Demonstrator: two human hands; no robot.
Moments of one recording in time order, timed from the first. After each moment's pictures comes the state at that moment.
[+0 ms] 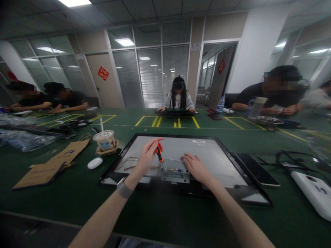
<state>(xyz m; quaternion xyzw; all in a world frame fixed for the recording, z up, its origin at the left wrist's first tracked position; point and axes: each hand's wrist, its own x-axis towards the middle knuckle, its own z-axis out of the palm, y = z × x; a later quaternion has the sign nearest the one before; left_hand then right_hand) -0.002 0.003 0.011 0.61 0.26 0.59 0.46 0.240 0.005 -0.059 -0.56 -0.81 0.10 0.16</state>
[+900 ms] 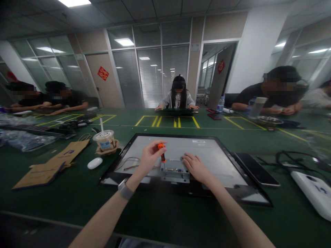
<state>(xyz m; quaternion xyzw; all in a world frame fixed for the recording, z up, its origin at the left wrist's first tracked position) 0.002 -0.005 0.012 0.65 0.27 0.59 0.41 0.239 0.004 -0.058 -0.56 -0.81 0.10 0.15</state>
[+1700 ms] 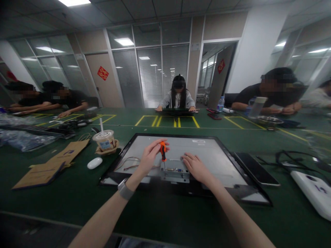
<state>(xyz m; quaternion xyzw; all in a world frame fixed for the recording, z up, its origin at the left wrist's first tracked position) 0.003 -0.005 0.013 0.63 0.23 0.57 0.48 0.239 0.005 -0.059 -0.56 -0.81 0.10 0.16</state>
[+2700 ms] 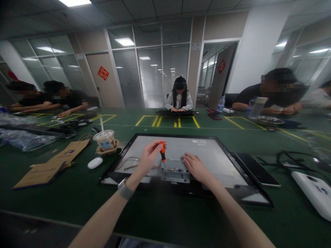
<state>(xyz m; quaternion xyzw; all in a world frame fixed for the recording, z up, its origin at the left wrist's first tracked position) 0.001 -0.003 0.013 0.65 0.24 0.59 0.42 0.241 0.006 -0.061 -0.56 -0.81 0.10 0.16</state>
